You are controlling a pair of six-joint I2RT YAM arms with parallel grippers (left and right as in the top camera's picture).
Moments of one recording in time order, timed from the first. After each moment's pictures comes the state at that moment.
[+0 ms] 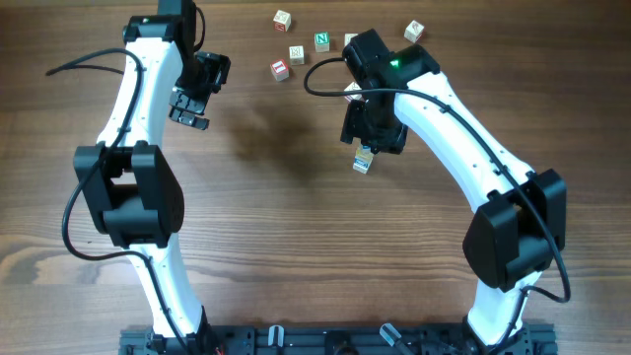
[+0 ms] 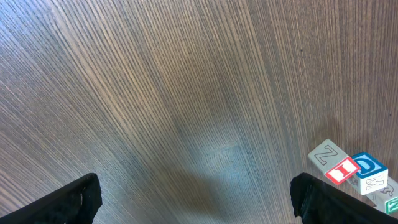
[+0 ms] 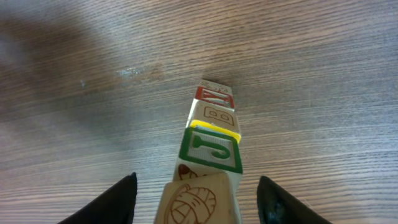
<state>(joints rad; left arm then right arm) -0.01 2.17 1.95 -1.21 0.08 -1.23 0.48 1.99 1.77 -1.26 -0.06 0.69</state>
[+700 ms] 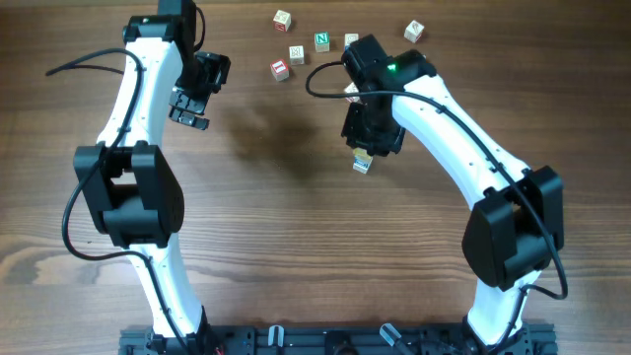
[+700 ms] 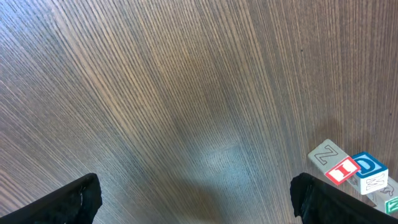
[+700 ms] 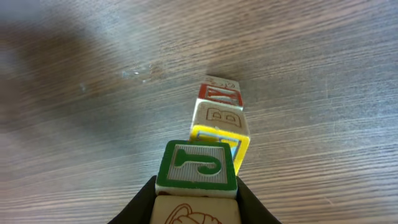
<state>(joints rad) -0.01 2.17 1.95 -1.22 0.08 -1.23 0.48 1.99 1.73 -1.23 -0.09 0.76</state>
